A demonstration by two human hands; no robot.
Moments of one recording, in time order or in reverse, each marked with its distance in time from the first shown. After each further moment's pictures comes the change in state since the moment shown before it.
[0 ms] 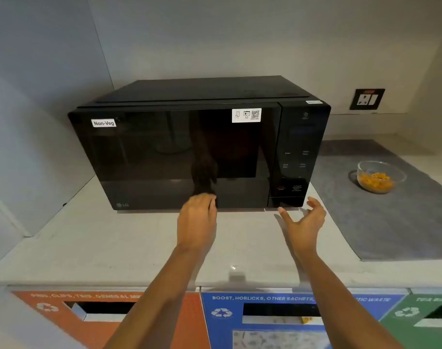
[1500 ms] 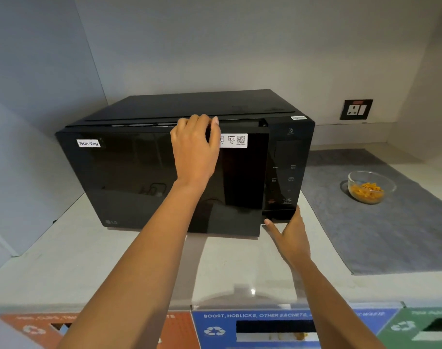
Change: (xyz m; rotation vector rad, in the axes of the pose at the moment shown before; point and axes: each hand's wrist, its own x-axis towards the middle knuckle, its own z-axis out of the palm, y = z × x) left_hand 0.099 0.095 -0.081 -0.080 0.614 0.275; right_hand 0.023 0.016 0.001 -0.328 -0.258 -0.032
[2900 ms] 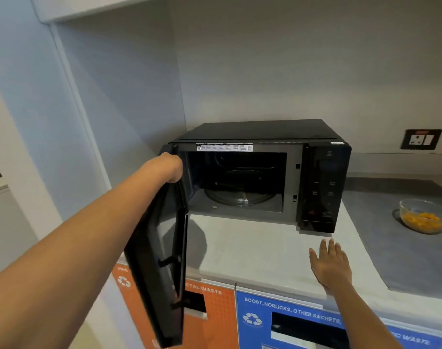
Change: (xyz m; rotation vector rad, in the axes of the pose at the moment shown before) left_hand 0.008 -0.020 -0.209 0.873 -0.935 -0.454; right_hand -0.042 0.014 -0.018 -0.795 -0.290 -0.158
